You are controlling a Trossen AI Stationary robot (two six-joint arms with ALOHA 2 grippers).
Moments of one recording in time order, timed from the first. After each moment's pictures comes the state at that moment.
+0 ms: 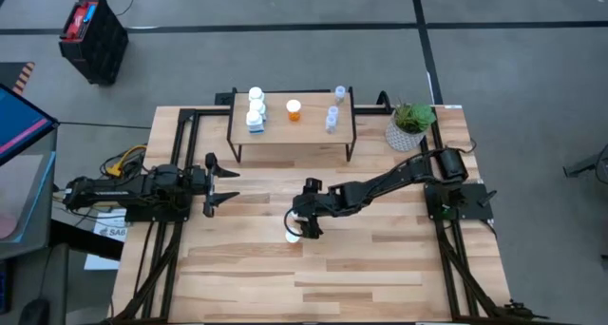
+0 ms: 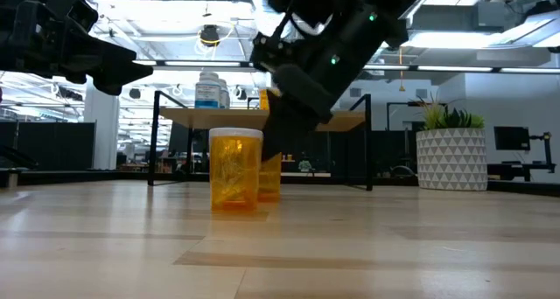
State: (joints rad) left arm 0.03 0.06 0.02 0.01 -0.03 0.01; right arm 0.15 1.97 1.25 -0.13 0.21 0.12
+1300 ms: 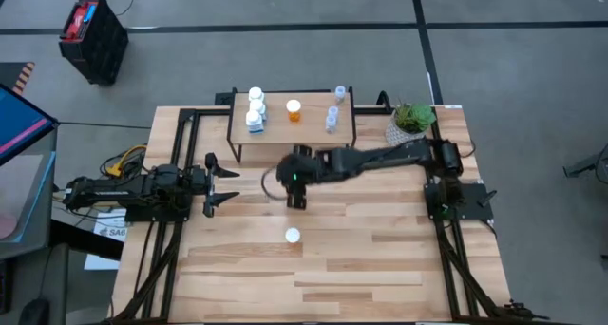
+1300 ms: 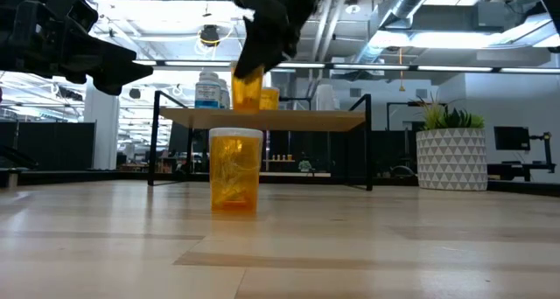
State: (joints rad) left arm 0.03 0.06 0.02 0.01 -0.03 0.01; right arm 0.02 1.98 1.74 -0.62 0.21 0.01
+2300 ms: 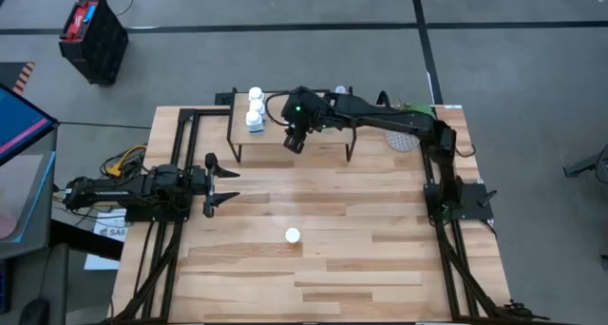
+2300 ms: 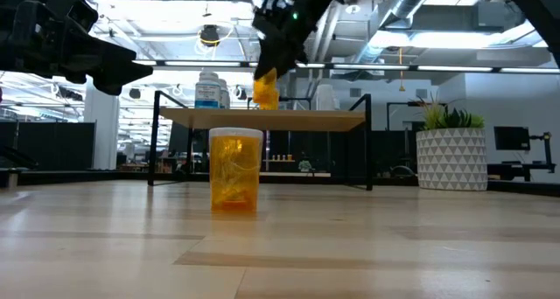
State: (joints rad) left arm 0.03 0.06 0.02 0.01 -0.02 0.01; right arm -0.29 2.01 1.96 -0.74 0.13 0.00
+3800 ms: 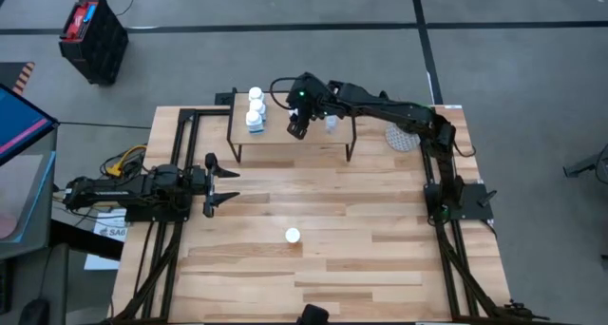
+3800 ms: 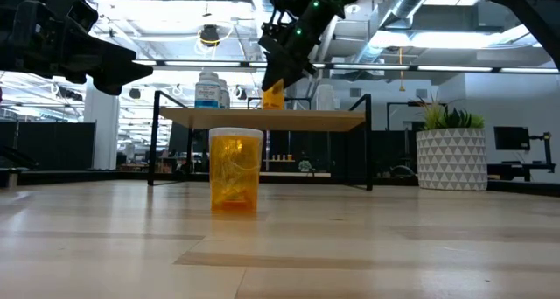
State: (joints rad) left arm 0.03 0.06 0.02 0.01 -0.02 0.00; right arm -0.39 2.03 1.96 -0.71 0.13 -0.03
